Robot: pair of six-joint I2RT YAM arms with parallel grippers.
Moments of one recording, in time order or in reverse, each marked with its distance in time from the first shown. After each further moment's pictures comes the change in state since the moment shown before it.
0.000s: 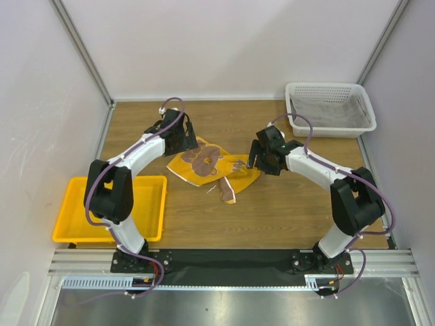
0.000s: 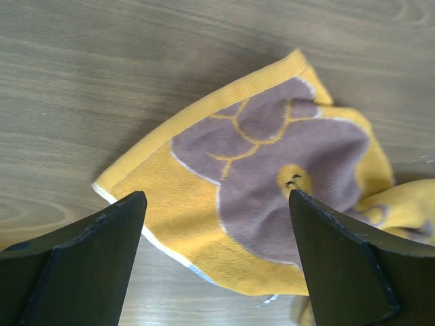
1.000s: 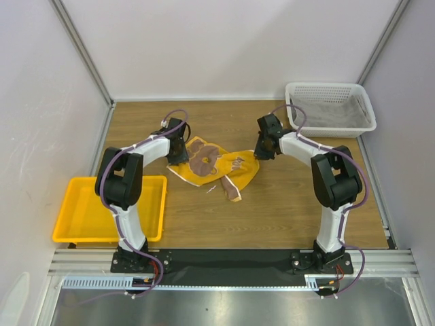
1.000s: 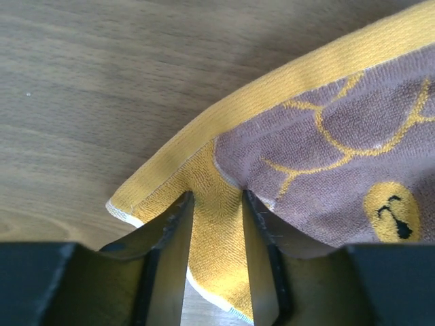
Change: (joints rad) left arm 0.037 0.176 -0.032 -0.002 -0.007 0.036; right arm -0.105 0.308 0.202 0.066 -0.018 -0.066
